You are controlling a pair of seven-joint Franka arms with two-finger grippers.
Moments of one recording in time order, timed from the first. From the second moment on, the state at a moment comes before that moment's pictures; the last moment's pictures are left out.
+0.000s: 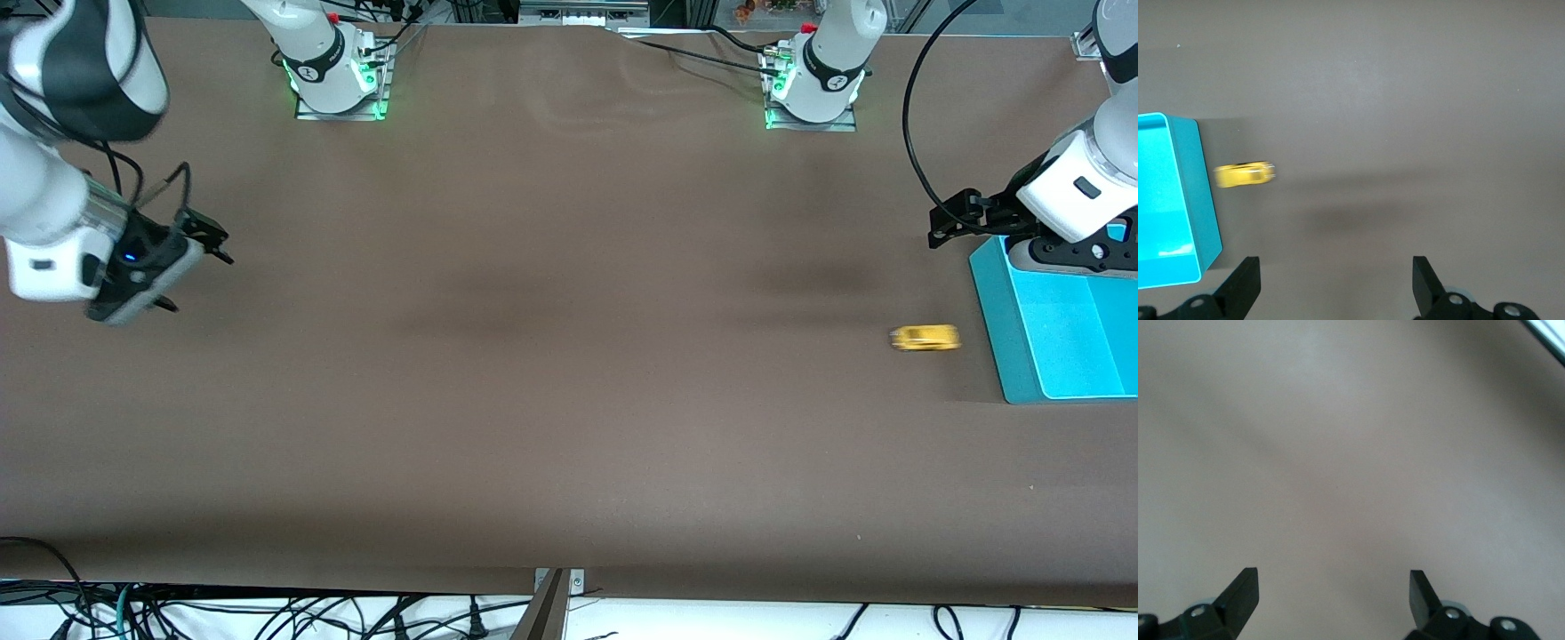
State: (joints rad) left arm -0.12 0.05 0.07 -1.62 -0.01 1.61 0.02; right arm -0.14 0.10 0.18 -1.71 0.01 1.81 -0.64
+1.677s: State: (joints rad) left arm 0.07 0.28 0.08 -1.67 -0.01 1.76 0.98; right arm -0.08 0.04 0.14 -1.59 0.01 1.57 -0.11
